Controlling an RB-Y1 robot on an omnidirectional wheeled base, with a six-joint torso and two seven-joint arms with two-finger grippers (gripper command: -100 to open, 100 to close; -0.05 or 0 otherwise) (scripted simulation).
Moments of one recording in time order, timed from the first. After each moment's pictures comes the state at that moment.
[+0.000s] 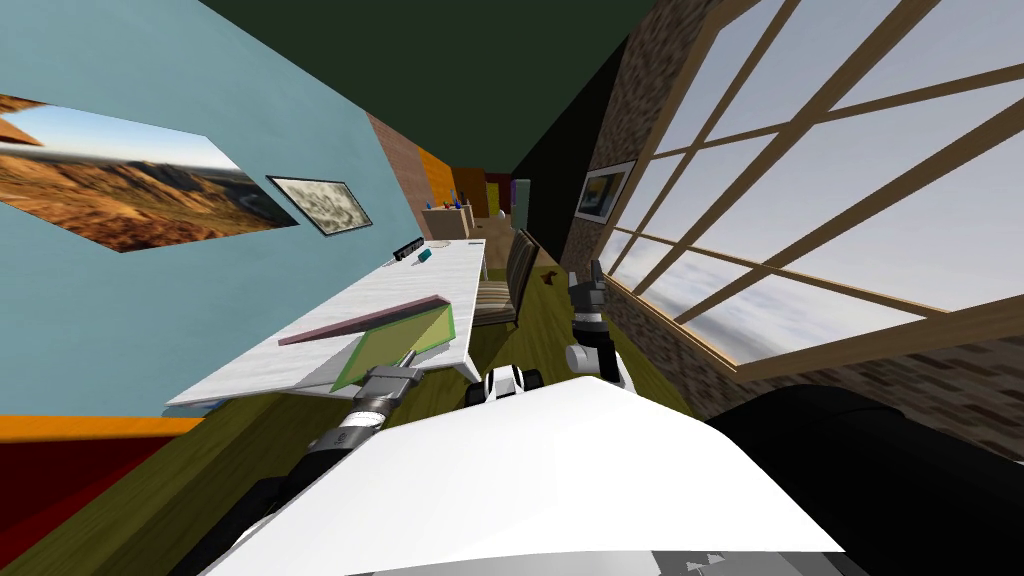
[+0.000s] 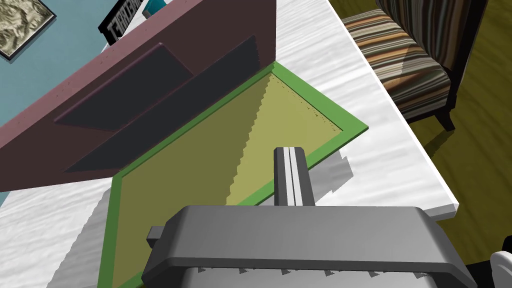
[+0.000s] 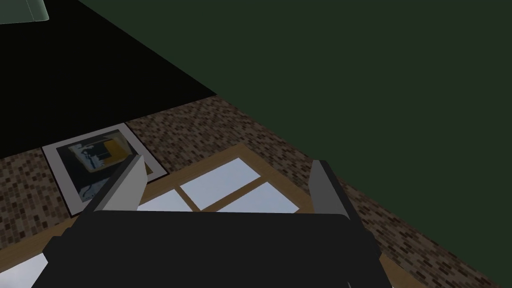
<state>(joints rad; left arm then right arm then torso) 0.98 0.04 0.13 -2.52 1.21 0.49 0.19 0.46 0.03 -0.03 -2.26 0.00 -0.44 -0.07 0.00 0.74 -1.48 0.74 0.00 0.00</state>
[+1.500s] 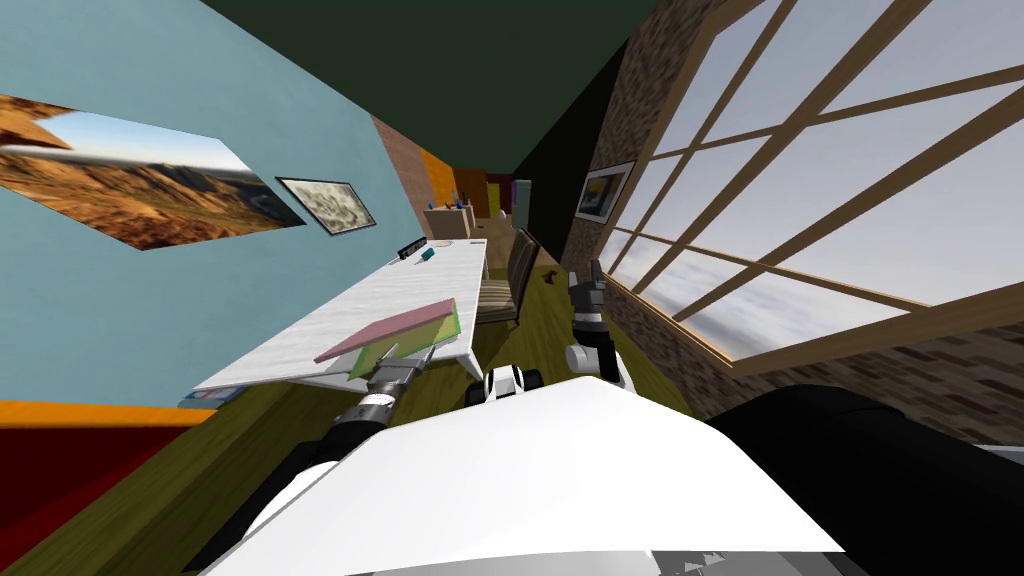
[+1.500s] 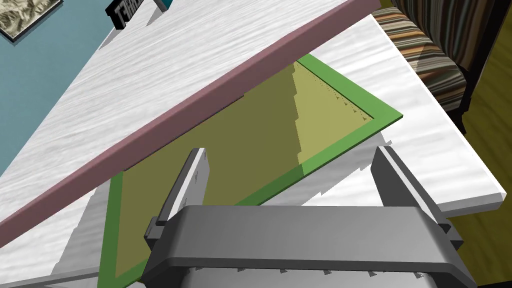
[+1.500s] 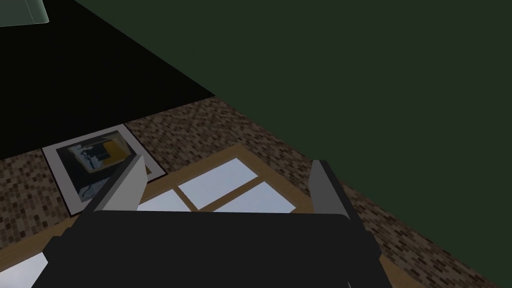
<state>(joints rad) 0.81 0.05 0.16 -2.35 1.19 0.46 0.23 0.46 0.03 -0.03 -2.26 0.00 -0.44 -0.07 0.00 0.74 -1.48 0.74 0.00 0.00</state>
